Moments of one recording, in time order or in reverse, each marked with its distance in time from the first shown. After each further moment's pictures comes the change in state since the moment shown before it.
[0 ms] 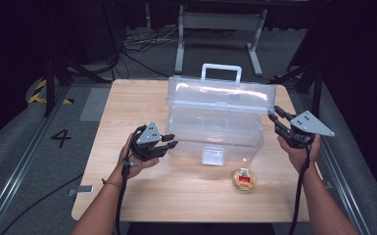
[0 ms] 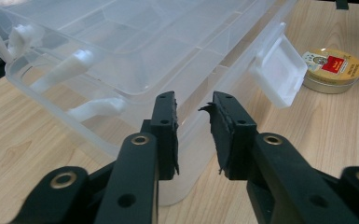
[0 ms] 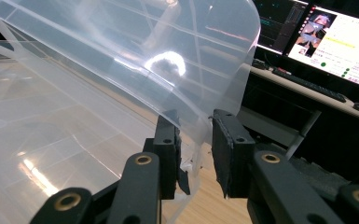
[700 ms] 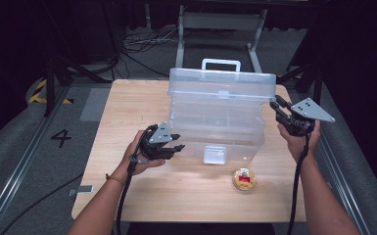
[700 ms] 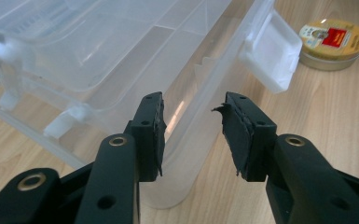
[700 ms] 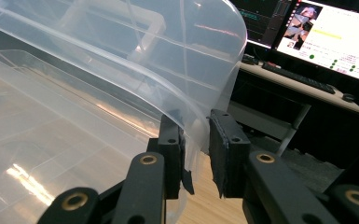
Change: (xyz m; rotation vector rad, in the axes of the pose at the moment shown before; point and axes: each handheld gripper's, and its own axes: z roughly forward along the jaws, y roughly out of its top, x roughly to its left) left arm -0.006 0.015 0.019 0.103 -0.041 0.106; right arm -0.014 0.018 0.018 0.021 -0.044 0.046
